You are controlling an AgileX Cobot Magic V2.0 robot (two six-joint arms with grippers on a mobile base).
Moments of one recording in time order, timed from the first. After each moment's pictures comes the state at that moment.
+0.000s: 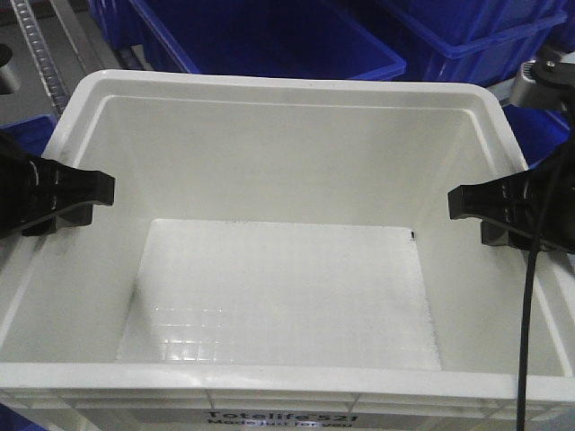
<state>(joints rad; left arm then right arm) -0.43 1.15 -1.19 0.06 1.08 -0.41 0.40 1.16 -1.18 -0.13 1.16 0.44</state>
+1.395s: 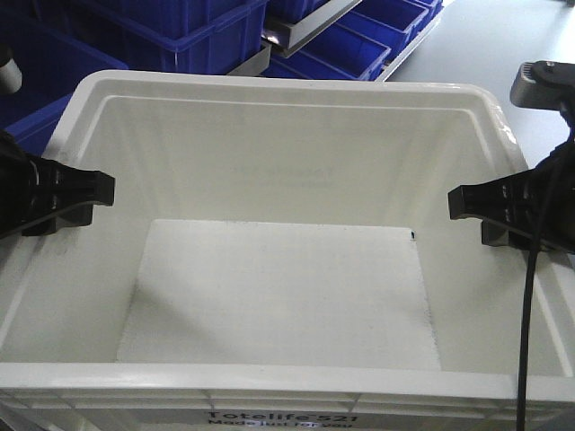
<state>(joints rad) -0.43 1.15 -1.19 0.06 1.08 -0.41 0.40 1.16 -1.18 -0.13 1.16 0.44</state>
